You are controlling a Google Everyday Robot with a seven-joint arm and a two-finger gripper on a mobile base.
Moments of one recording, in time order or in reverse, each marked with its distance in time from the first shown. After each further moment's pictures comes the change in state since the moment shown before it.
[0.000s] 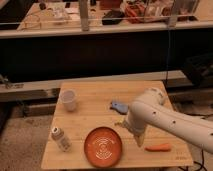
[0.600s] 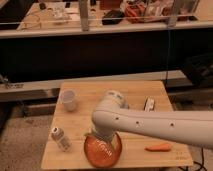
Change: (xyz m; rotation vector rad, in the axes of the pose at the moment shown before) arm -0.091 -0.088 0.005 -0.005 -0.039 -0.295
